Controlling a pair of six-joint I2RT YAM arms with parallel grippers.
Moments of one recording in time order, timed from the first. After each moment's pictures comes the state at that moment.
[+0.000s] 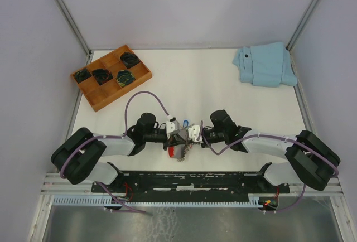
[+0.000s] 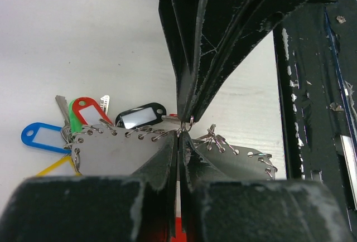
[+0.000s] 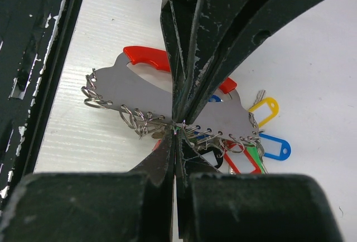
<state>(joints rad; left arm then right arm) -0.68 1.41 0.33 0.66 0.80 0.25 0.81 1.35 0.50 0.25 -0.69 -0.67</state>
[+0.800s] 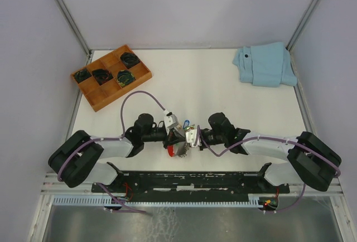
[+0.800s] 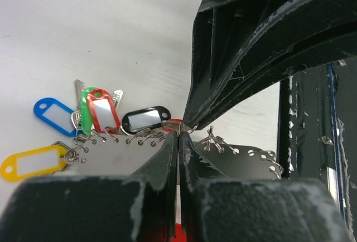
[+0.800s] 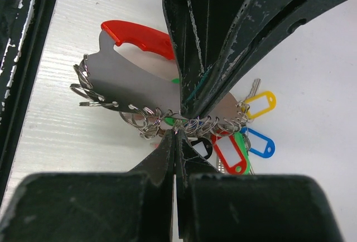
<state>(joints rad) -0.67 1.37 0.31 0.69 0.70 0.05 0.87 1.33 0.49 0.23 -0.55 -0.74</state>
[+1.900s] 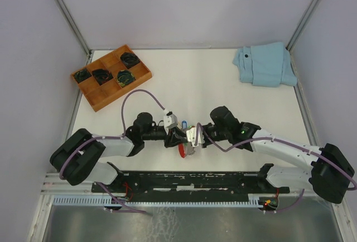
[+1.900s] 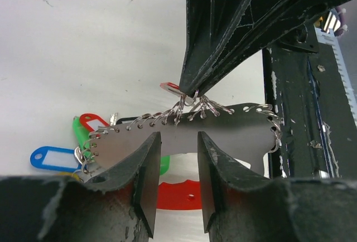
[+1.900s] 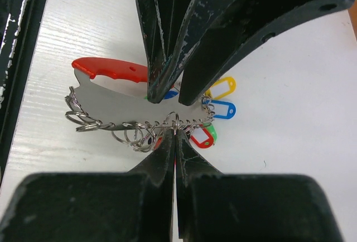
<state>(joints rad) -0.67 1.38 0.30 0.82 0.77 0.03 0.88 1.17 0.65 -0.17 -0.45 -0.86</state>
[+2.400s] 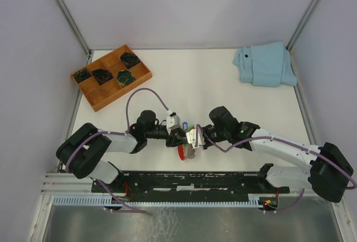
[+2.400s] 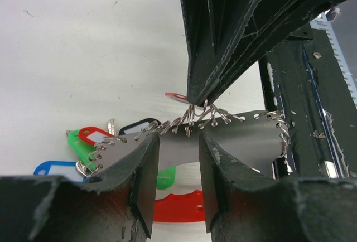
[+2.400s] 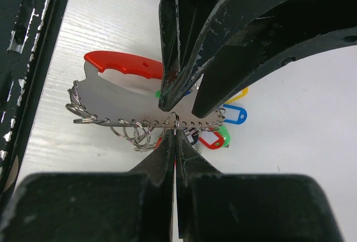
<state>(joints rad) -0.67 1.47 0.36 0.81 0.85 0.12 0.88 1.18 0.68 -0.24 -0.50 -0.89</state>
